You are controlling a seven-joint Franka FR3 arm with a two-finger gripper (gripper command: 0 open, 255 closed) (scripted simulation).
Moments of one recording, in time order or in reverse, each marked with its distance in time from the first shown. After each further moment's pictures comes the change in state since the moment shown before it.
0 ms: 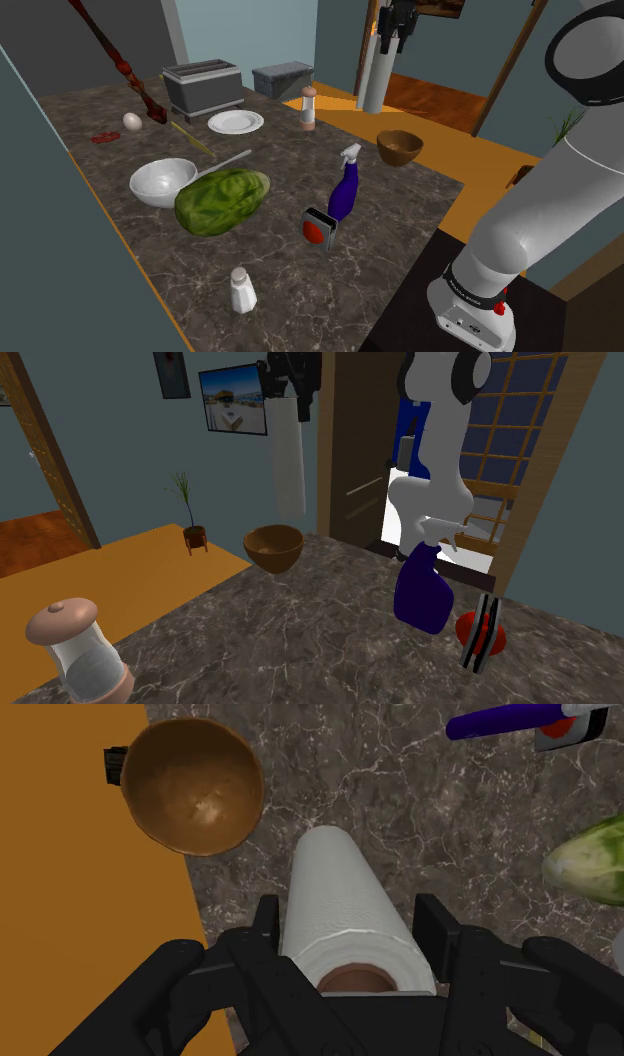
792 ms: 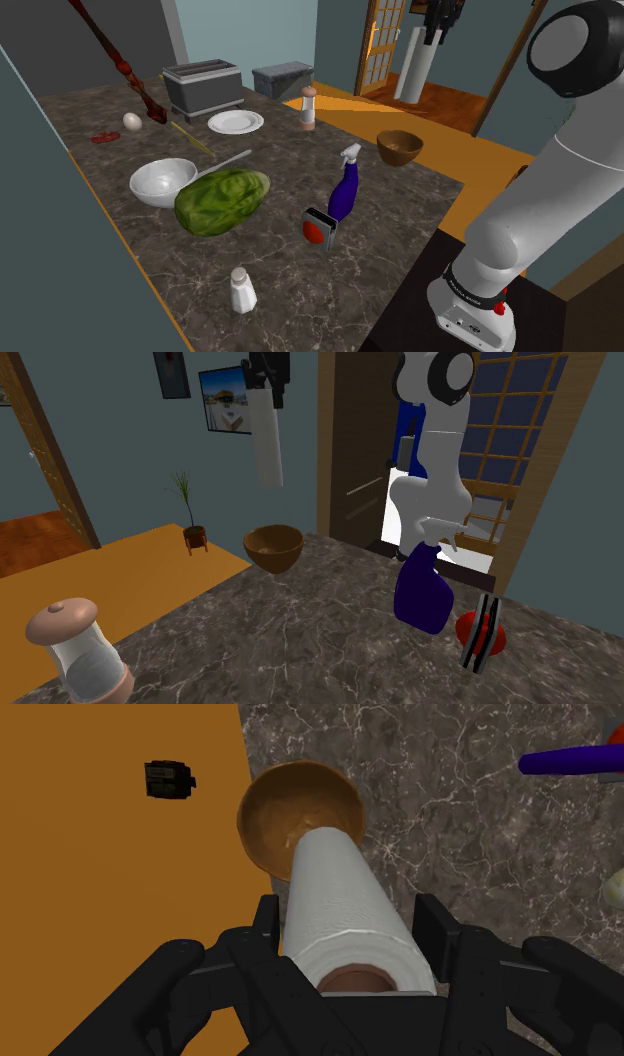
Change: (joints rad) arm -0.126 0.059 -0.162 0.135 -0.014 -0.085 -0.292
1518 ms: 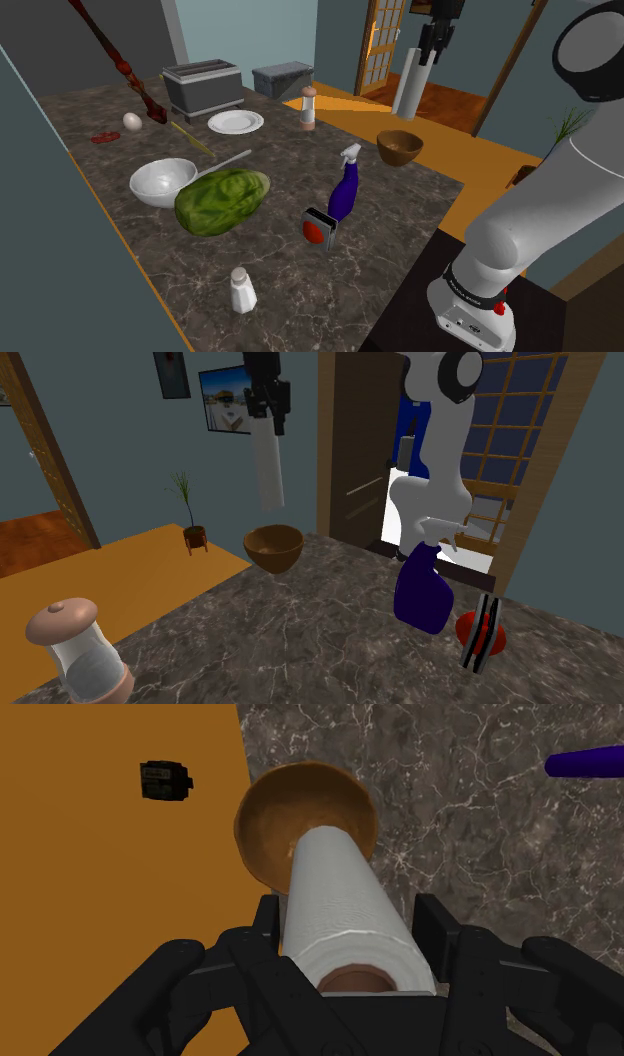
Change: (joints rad) arm 0.004 -0.098 0.011 -0.264 -0.028 0.170 0.010
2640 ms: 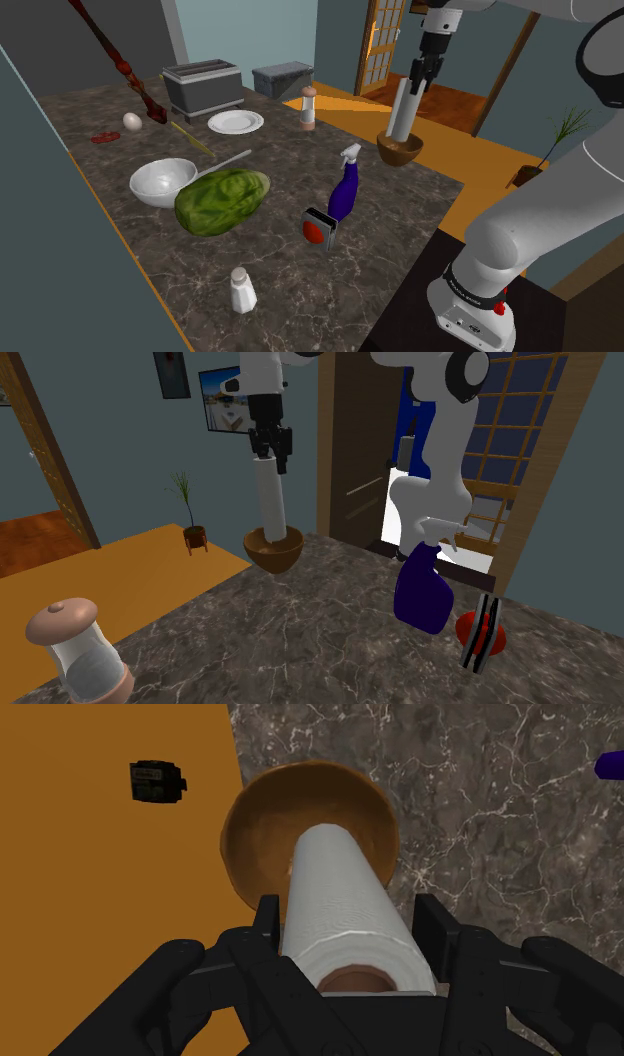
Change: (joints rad) arm -0.002 -0.082 0.007 -0.314 -0.021 0.235 0.013
